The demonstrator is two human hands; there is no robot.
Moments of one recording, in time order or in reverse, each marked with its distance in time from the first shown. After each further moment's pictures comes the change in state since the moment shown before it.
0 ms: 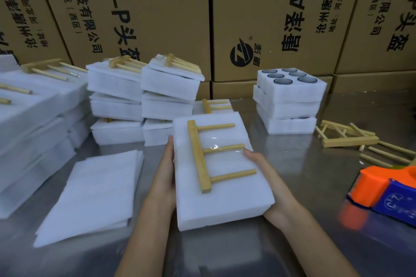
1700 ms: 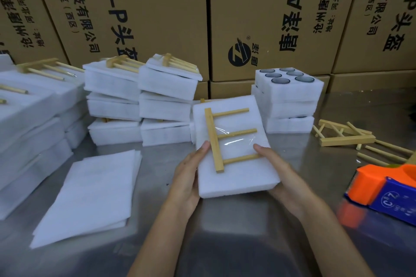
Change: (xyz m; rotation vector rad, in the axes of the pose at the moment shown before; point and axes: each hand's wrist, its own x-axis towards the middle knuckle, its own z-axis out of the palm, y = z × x) left_hand 0.005 -0.032 0.023 0.153 -0.066 0.186; right_hand 0.001 -0.020 -0.031 -0.266 0.220 -0.114
